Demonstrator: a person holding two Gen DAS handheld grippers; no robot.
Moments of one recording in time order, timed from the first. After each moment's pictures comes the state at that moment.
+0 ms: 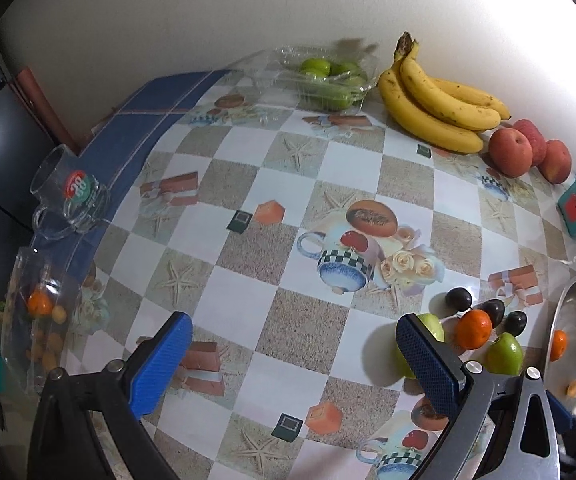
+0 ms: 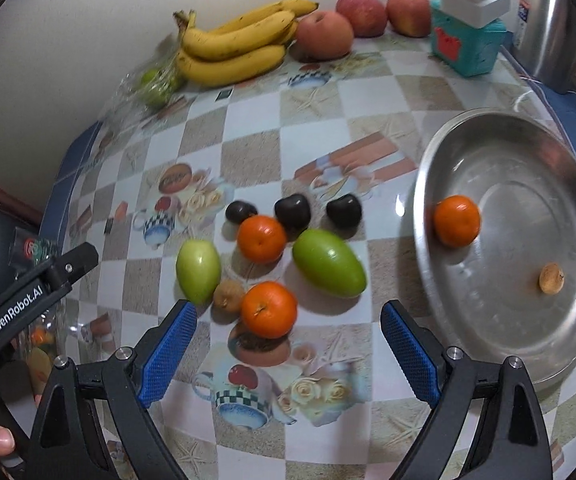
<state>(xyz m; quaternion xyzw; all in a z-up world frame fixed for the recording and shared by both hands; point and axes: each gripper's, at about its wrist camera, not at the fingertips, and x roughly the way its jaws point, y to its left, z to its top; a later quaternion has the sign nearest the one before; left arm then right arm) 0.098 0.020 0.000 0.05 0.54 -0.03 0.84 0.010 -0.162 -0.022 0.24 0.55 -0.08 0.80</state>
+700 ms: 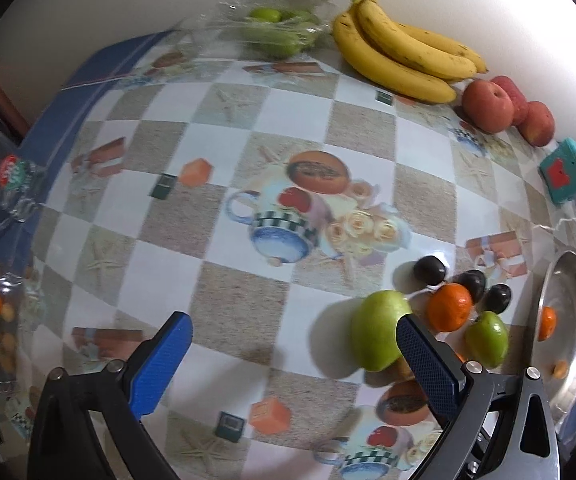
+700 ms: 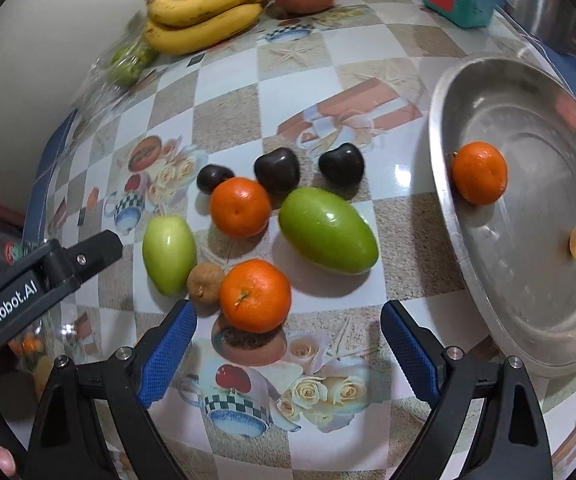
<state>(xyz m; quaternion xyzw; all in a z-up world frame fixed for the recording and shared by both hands) 0.107 -0.016 -0.040 0.03 0.60 -0.10 0.79 0.015 -0.161 -0.060 0.26 0.58 -0.11 0.76</state>
